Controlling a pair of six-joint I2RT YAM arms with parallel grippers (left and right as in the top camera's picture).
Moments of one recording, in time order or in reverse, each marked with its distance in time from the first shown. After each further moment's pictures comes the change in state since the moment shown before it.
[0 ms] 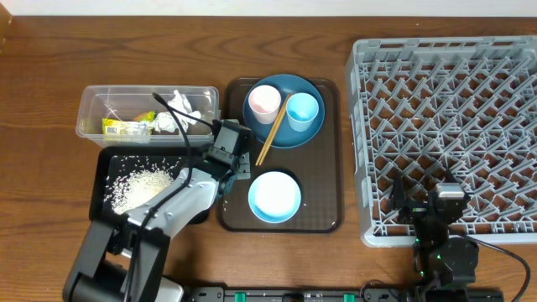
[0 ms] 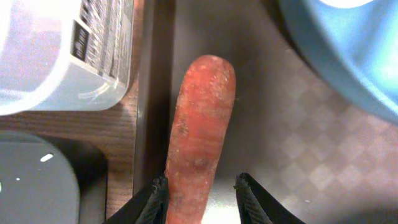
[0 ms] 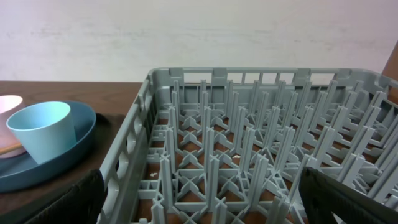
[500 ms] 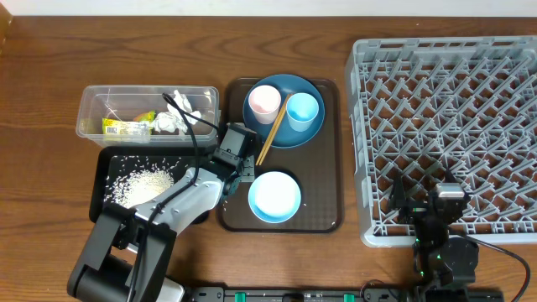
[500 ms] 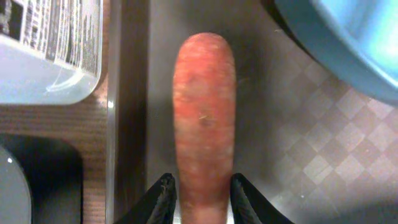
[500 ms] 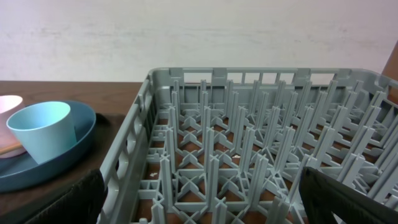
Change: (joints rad) left arm -0.030 0.024 0.000 0.011 0.003 0.003; right arm 0.000 0.000 0.000 0.000 0.000 0.000
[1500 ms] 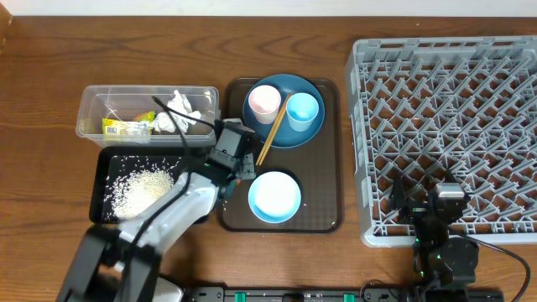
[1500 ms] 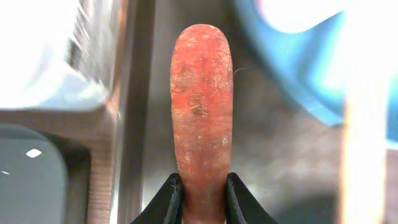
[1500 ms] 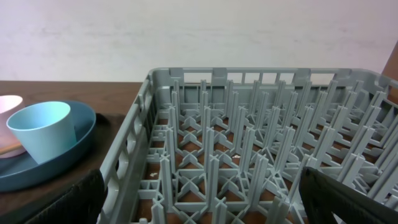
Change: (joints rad) left arm 0.000 -0.121 -0.002 -0.023 0.019 -0.057; right arm 0.000 0.000 0.000 0.000 0.000 0.000
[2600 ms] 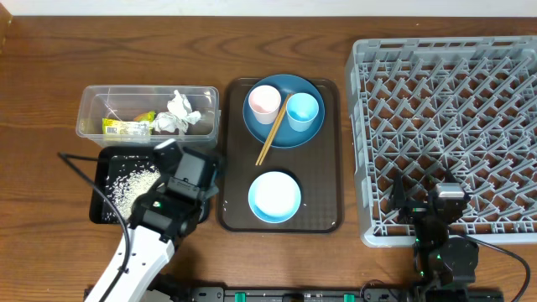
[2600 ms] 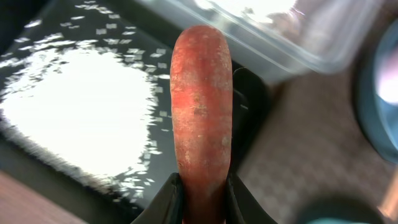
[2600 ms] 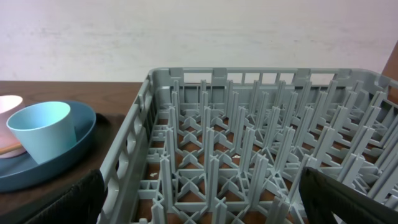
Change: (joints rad) left arm 0.075 -0.457 -0.002 -0.552 -0.256 -0.416; right arm 0.000 0.000 0.000 0.000 0.000 0.000
